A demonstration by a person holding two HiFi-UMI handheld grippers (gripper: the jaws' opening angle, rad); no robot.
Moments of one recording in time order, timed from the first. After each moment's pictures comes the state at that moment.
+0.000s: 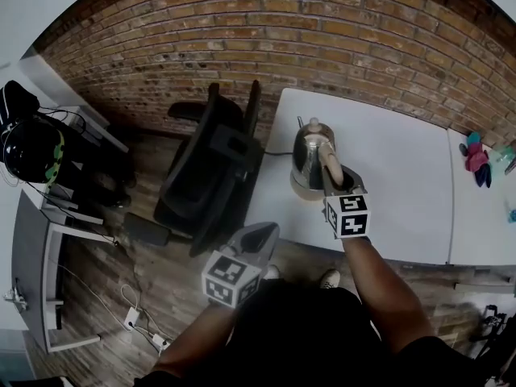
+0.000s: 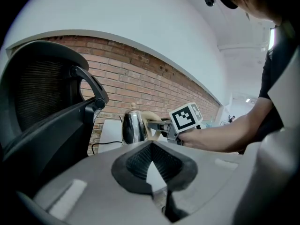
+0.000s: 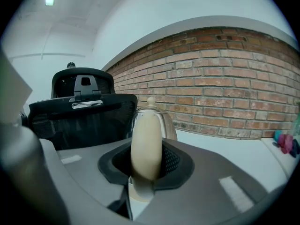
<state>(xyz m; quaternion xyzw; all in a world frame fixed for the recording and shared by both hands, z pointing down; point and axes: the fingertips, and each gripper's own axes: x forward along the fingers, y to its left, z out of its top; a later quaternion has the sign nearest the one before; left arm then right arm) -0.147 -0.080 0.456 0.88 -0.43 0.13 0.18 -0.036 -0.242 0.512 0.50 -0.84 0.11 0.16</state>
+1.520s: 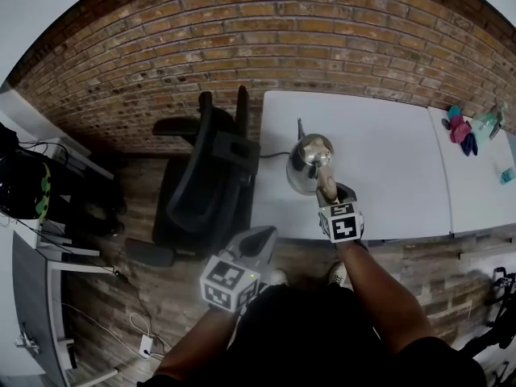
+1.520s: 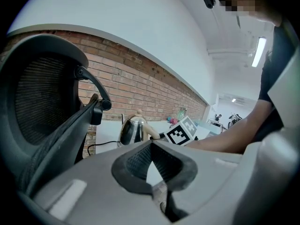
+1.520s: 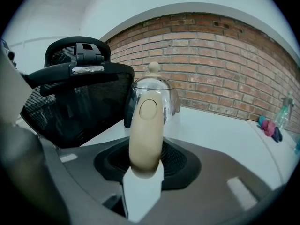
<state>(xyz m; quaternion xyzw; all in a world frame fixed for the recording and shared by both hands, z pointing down) -0.178 -0.064 0.455 0.91 -0.35 0.12 0.18 -0.039 -0.191 0.592 0.54 -0.78 0.17 0.26</state>
